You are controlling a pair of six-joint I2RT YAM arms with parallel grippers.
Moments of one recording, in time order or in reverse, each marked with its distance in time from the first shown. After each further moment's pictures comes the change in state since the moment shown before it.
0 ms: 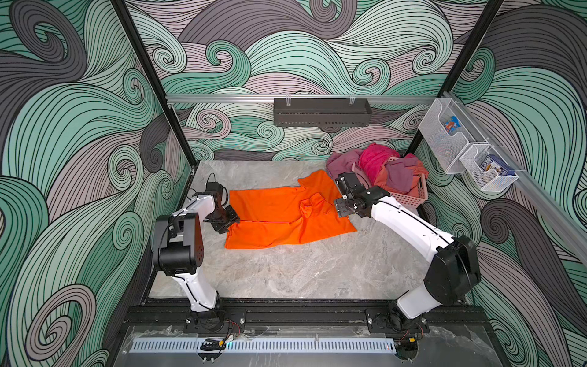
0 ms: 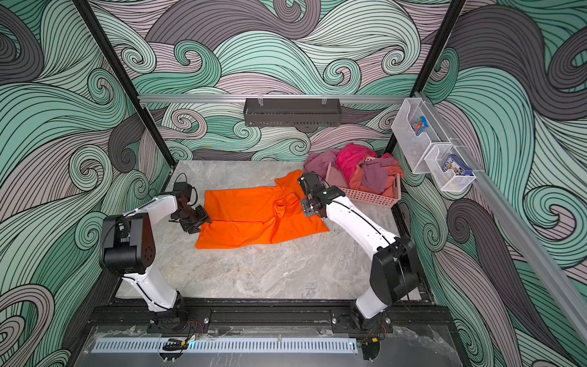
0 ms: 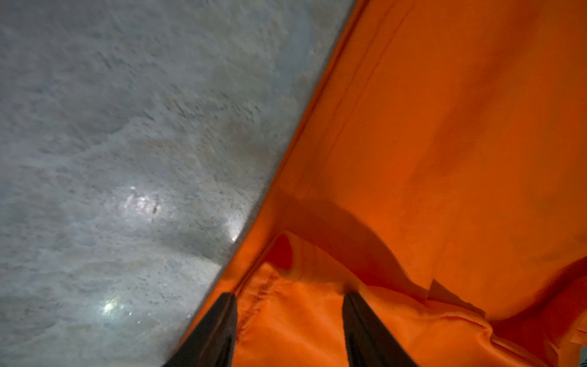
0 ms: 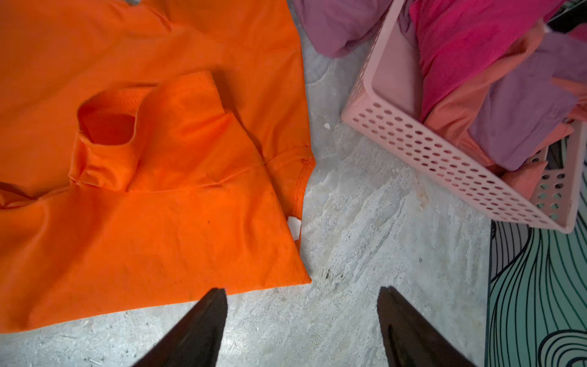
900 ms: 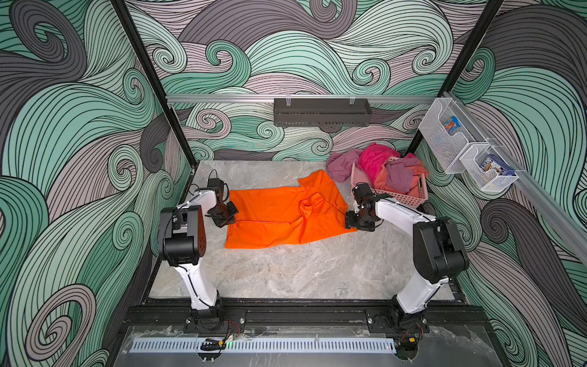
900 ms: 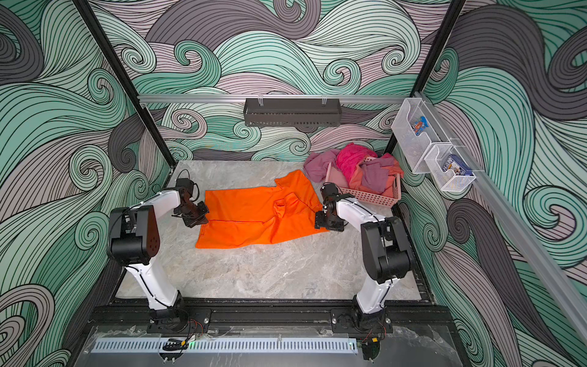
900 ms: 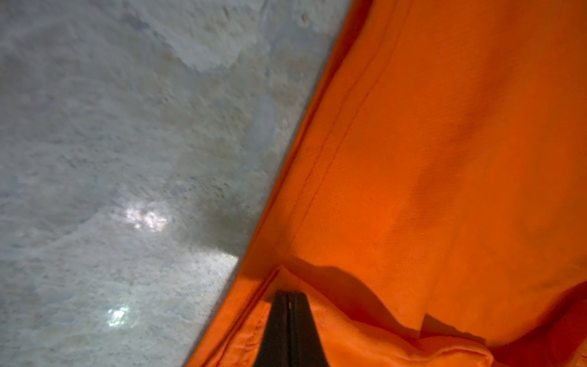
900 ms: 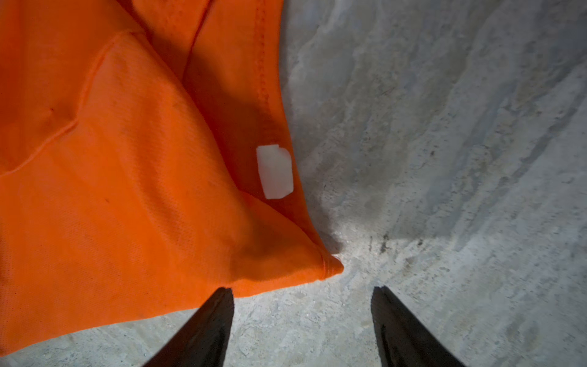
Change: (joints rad) left arm 0.000 0.099 0.101 0.004 -0.008 0.036; right arm -0.254 0.181 -0.168 0.089 -0.410 0.185
